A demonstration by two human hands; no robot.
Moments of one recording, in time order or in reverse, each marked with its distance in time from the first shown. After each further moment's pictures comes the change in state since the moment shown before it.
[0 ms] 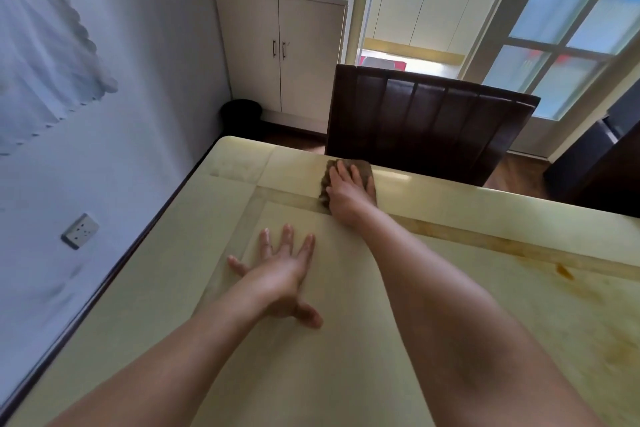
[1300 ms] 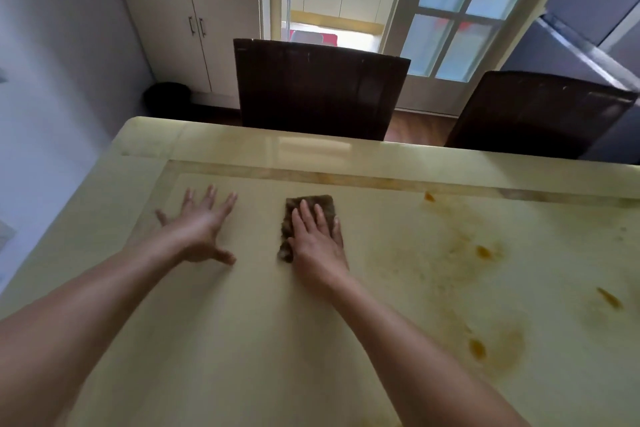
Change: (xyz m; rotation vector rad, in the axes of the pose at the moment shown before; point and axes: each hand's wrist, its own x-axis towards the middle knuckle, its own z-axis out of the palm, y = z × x) left_hand -0.022 0.027 0.003 0.183 0.143 -0.015; right_hand -0.203 0.065 0.021 0.076 -0.060 0.077
